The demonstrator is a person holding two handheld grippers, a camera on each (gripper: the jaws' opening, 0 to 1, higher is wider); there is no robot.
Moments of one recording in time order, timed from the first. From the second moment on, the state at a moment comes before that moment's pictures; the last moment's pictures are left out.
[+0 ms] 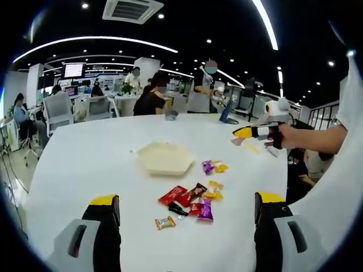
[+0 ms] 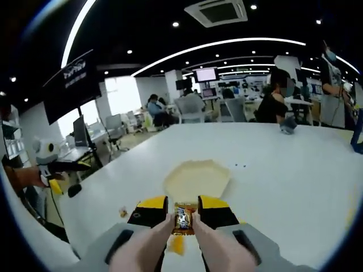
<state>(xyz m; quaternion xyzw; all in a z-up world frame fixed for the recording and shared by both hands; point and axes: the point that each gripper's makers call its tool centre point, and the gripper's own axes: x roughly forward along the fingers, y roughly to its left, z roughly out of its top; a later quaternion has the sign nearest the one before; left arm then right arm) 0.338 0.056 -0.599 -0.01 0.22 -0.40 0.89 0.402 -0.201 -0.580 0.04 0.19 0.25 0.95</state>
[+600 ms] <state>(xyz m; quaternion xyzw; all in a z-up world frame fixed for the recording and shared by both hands) 0.336 0.073 -0.604 0.01 0.23 -0.36 0.90 0.485 -0.168 -0.565 0.01 0.20 0.29 0.94</state>
